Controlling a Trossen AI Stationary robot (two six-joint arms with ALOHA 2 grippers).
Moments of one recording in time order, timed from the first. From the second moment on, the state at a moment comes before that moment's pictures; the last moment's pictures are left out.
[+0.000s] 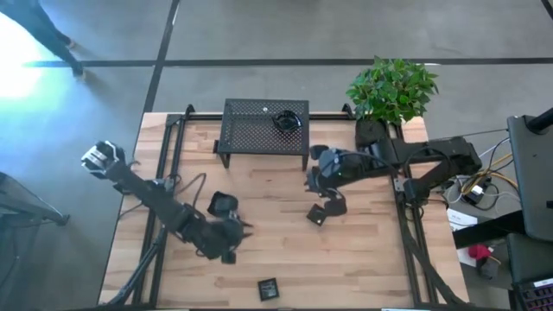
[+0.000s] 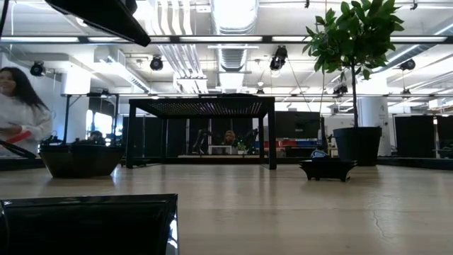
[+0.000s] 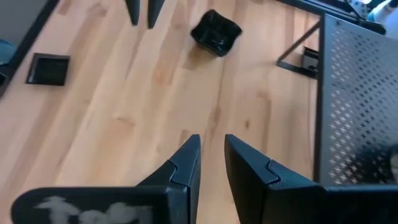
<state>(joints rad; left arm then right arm) -0.61 1.39 0.96 -0.36 -0.58 -0.33 0.14 1.51 1.61 -0.97 0.07 -0.14</state>
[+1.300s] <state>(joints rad) -0.66 1.89 1.02 0.14 -0.18 -0.61 0.27 1.51 1.60 -0.99 0.07 -0.06</state>
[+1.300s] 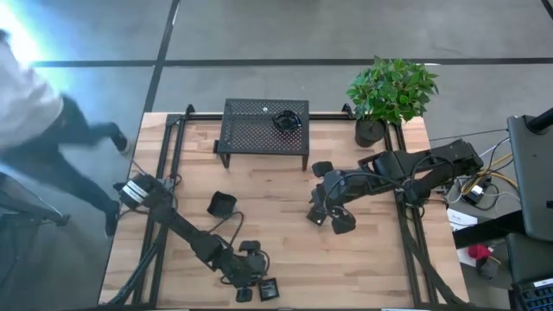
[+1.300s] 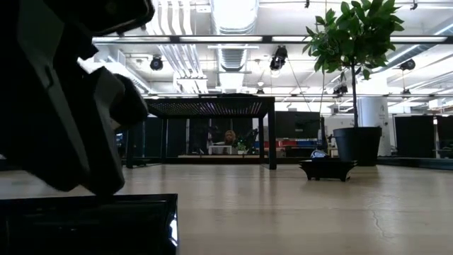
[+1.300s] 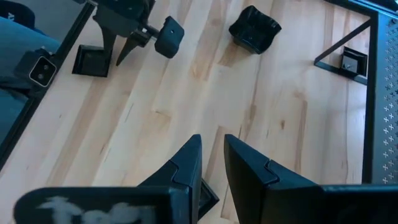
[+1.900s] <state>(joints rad) -0.66 1.89 1.01 0.14 -0.17 -0.74 0.27 1.51 1.60 -1.00 0.07 -0.06</state>
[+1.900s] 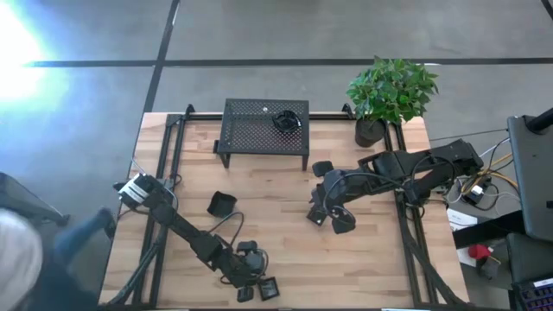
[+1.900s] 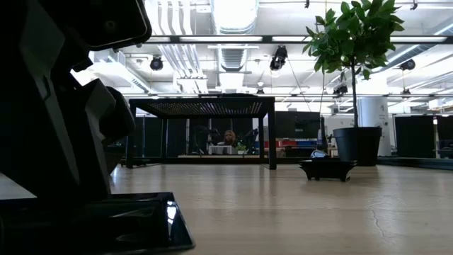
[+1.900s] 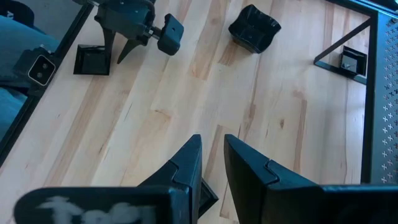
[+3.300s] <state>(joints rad) -0.67 1.87 1.01 0.17 -0.20 -0.71 0.28 1.51 1.60 -1.01 0.07 -0.09</state>
